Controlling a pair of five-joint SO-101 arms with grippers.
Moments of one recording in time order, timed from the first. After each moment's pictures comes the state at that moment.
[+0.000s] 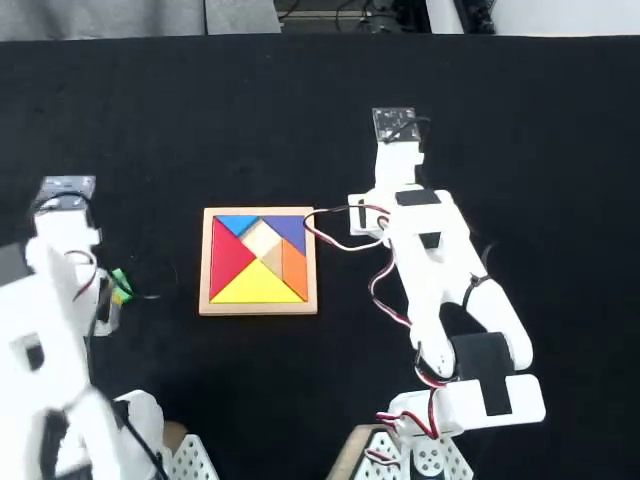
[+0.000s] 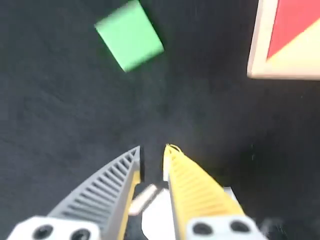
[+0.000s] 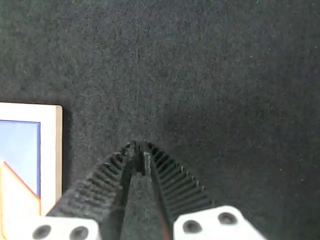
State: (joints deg) left arm -28.7 -35.1 37.8 94.4 -22.5; right arm -5.9 -0.6 34.8 40.1 -3.3
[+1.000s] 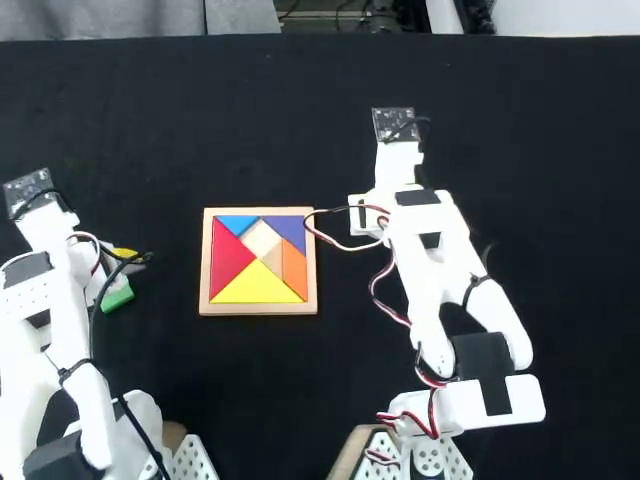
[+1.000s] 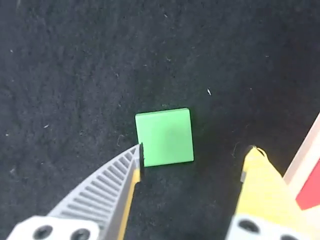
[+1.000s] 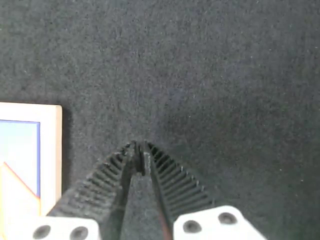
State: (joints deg) left arm -30.4 -27.6 52.2 54.8 -0.4; right arm -5.8 -0.7 34.8 40.1 -3.1
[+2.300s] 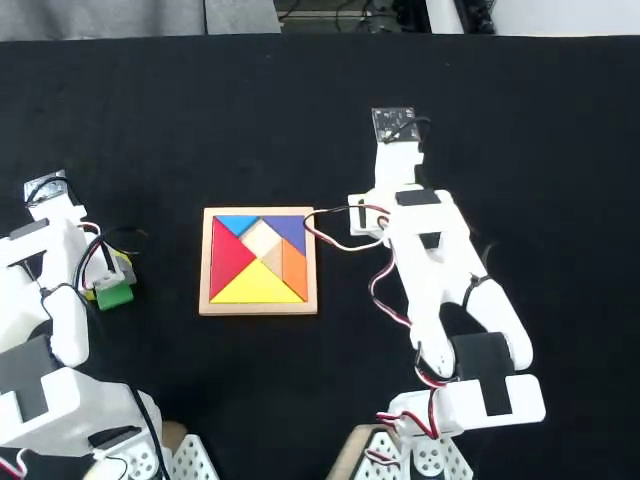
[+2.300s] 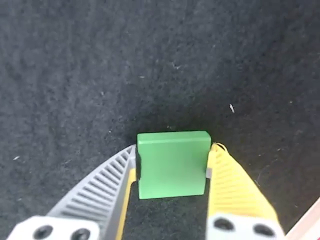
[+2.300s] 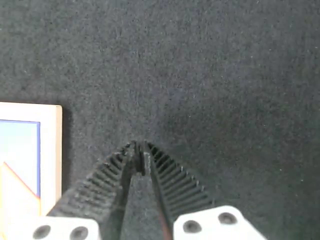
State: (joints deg) left arm -31.5 1.9 37.8 53.2 -2.8; right arm -5.8 -0.7 34.8 40.1 -3.1
